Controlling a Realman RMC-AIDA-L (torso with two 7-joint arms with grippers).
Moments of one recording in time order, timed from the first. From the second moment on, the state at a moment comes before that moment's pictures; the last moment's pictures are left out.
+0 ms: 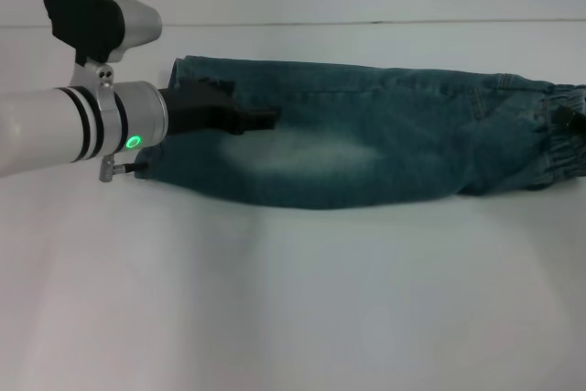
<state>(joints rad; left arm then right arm) -0.62 -2.17 1.18 0.76 1.97 0.78 -1.82 0.46 2.04 -0.33 -0.45 -1.91 -1.07 1.65</state>
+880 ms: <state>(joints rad) -0.54 -2.18 2.08 0.92 1.43 -0.08 -1.76 0.34 2.05 -0.32 -0.62 -1.90 -1.29 1.75</state>
